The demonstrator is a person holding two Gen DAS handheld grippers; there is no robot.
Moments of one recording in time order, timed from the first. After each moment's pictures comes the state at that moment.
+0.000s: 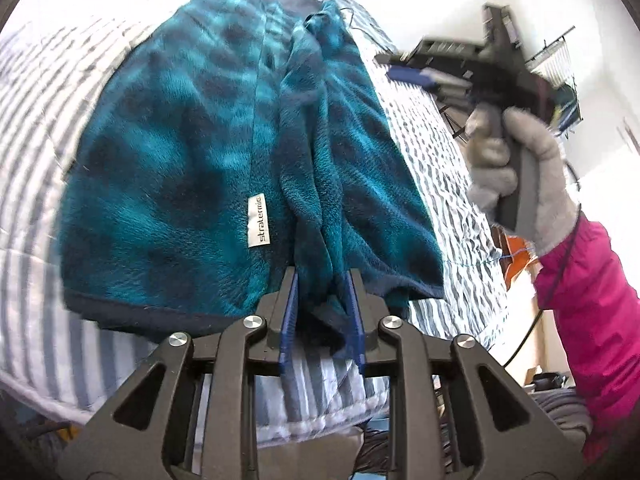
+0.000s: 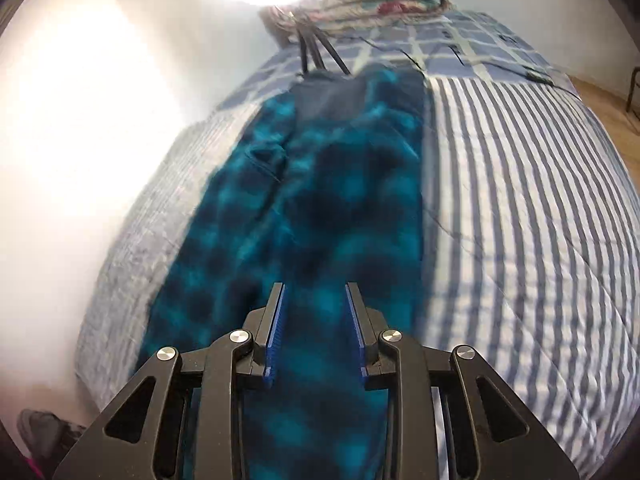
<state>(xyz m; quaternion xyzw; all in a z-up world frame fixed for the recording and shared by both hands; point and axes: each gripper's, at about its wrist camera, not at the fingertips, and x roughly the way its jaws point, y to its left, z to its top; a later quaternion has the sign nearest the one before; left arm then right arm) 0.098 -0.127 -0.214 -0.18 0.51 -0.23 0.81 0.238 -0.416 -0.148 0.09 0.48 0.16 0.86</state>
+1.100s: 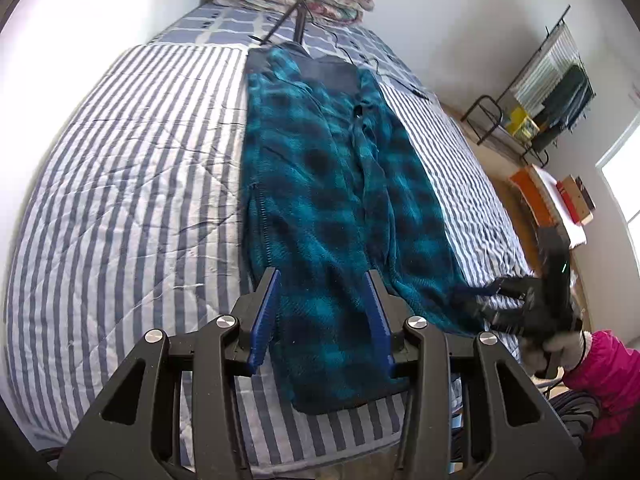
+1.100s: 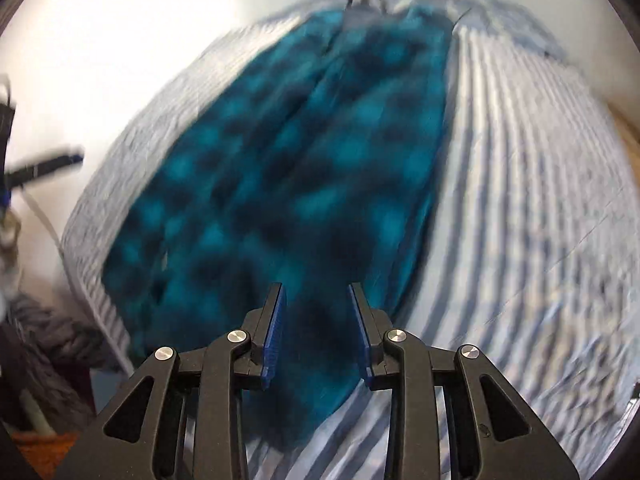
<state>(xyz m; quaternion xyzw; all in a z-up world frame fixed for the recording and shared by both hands) 0.179 -0.030 -0.137 -0.10 0.48 -0.20 0.85 0.123 -0.383 -0.192 -0.01 0.55 0.22 0.81</state>
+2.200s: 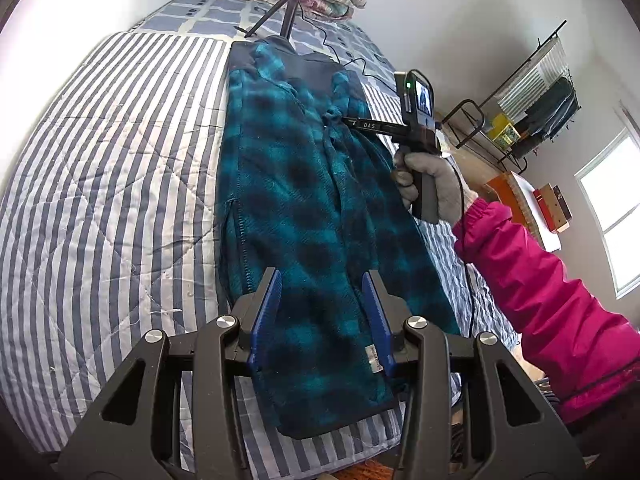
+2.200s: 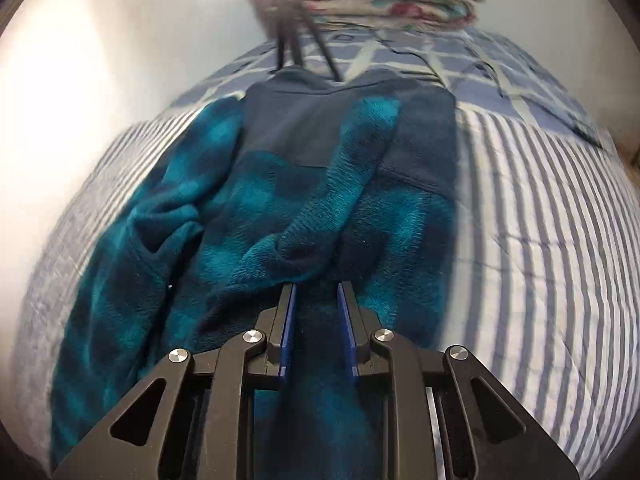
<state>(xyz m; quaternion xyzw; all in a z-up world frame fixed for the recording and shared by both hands) 0.210 -0.023 -0.134 -0.14 0.49 -0.23 0.83 0.423 -0.363 -0.212 0.00 0.46 0.14 0.88</state>
